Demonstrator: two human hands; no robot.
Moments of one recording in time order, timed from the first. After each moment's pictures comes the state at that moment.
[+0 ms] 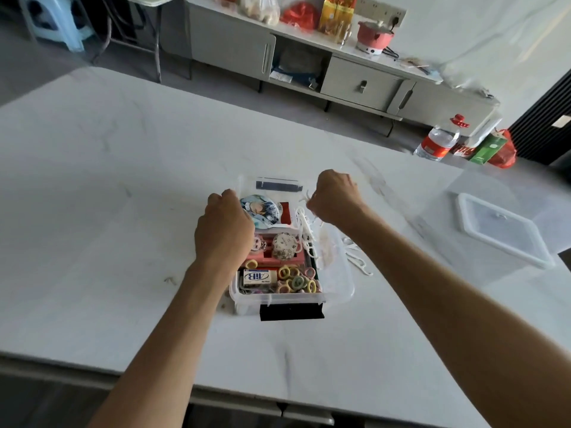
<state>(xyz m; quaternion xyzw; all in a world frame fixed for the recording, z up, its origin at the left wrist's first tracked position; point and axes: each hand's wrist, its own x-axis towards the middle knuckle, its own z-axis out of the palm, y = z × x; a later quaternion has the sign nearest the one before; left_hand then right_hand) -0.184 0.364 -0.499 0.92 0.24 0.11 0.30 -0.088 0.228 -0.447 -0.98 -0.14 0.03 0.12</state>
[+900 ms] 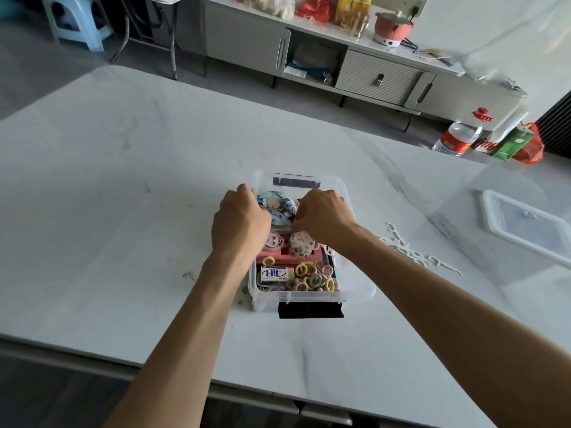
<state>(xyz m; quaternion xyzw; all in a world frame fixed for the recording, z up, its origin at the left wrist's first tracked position) -0.181 0.369 -0.494 0.89 0.27 0.09 0.35 -0.097 0.251 -0.491 -0.97 -0.20 0.11 0.11</state>
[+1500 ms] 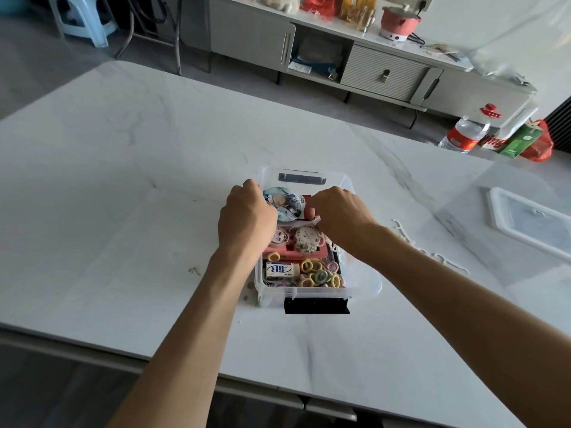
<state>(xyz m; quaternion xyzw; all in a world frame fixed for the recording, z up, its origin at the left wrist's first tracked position) -0.180 0.369 -0.494 0.90 0.27 0.09 0.33 -0.099 0.231 -0.488 -0.94 -0.34 0.03 -0.01</state>
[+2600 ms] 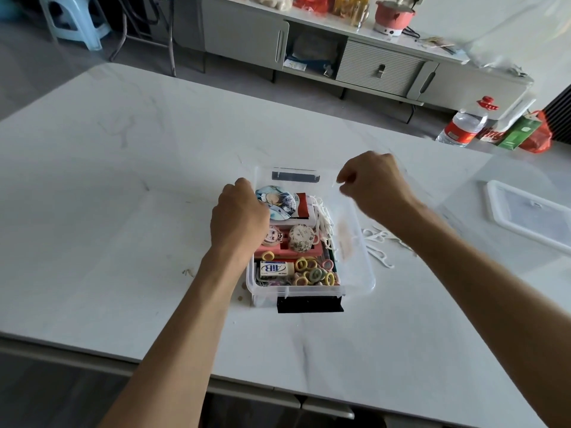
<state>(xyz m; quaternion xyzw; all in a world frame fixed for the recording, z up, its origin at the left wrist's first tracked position) -0.178 0.367 -0.496 0.90 0.27 0.10 0.33 -0.076 0.198 -0.450 -0.97 -0.18 -0.04 0.16</state>
